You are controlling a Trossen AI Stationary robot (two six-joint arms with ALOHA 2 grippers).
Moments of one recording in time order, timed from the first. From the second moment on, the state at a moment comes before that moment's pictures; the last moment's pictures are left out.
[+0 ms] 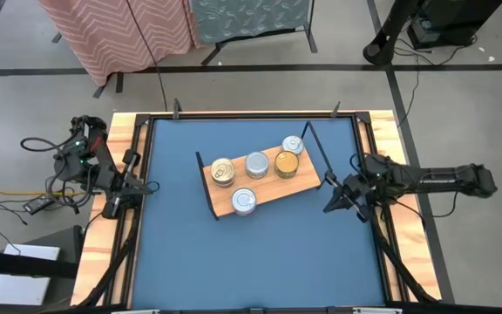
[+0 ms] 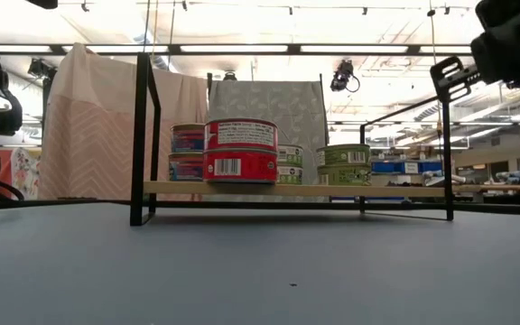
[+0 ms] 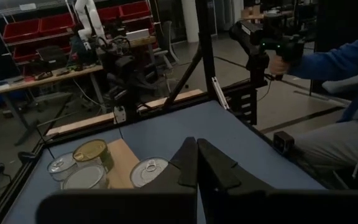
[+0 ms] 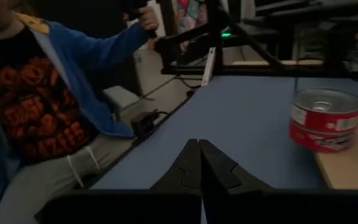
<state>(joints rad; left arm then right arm) -1.11 0.20 0.68 -0.61 -0.84 0.04 -0.11 0.44 0.16 0.13 -0.70 0.08</state>
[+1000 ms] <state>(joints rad) -1.11 0.20 0.66 -0.62 -0.98 -0.03 0.32 0.33 0.01 0.27 0.07 0.13</state>
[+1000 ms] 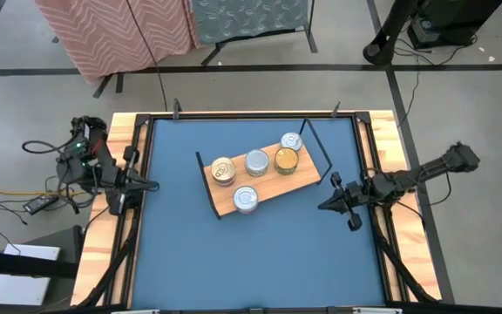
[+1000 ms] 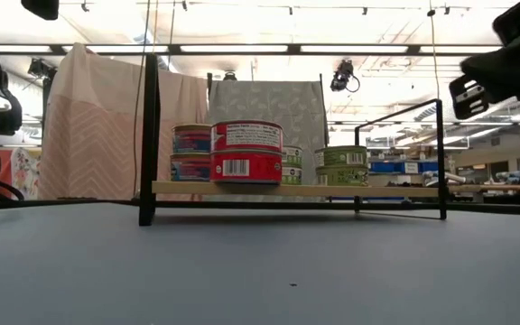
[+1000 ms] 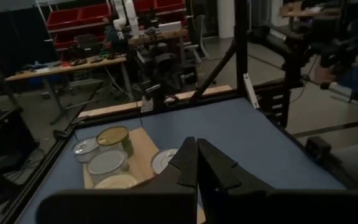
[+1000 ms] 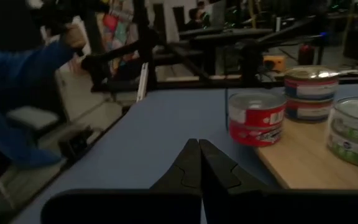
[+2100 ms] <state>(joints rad) -1.11 0.00 0.10 -0.04 -0.42 -0.19 0.42 0.33 0.01 0.26 0.06 0.12</state>
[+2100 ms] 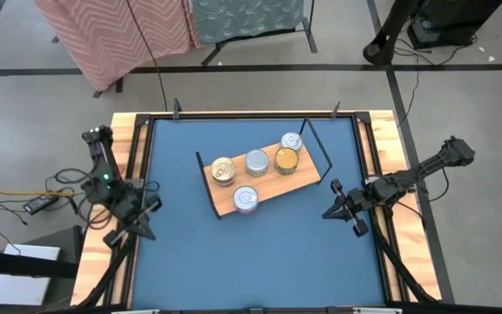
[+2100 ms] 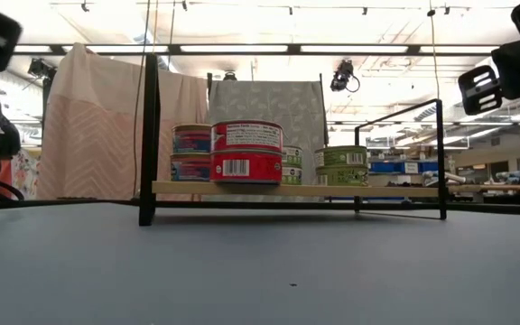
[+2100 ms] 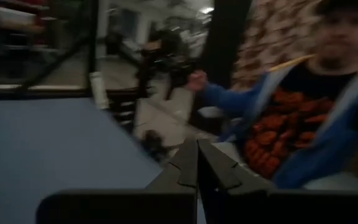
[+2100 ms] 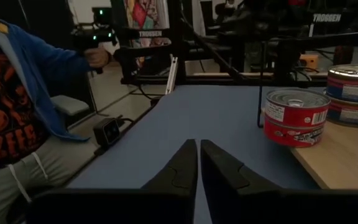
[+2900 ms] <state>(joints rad) -1.19 0.03 0.01 0.01 -0.03 0.03 0.42 0.33 0.01 0.26 0.06 0.12</state>
